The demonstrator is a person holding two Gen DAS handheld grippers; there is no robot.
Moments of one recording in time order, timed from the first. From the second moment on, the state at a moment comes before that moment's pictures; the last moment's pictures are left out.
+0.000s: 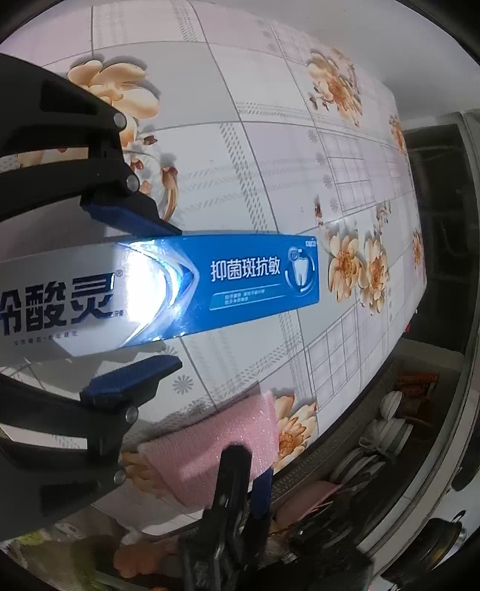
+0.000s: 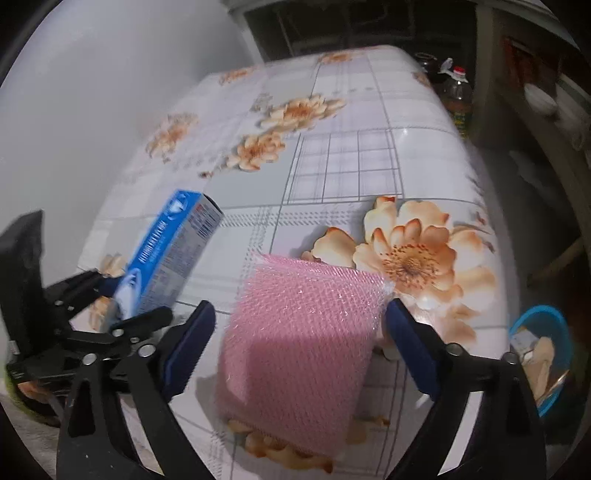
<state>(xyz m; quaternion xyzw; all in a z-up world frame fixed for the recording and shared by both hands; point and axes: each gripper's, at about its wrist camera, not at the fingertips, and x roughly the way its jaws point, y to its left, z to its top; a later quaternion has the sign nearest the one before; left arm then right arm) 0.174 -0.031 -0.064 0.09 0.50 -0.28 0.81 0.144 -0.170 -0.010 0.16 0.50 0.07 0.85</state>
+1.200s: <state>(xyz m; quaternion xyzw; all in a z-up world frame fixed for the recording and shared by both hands) 0.177 -0.046 -0.067 0.16 0.47 -0.25 0.83 0.130 -0.135 -0.028 0.07 0.52 -0.02 0.85</state>
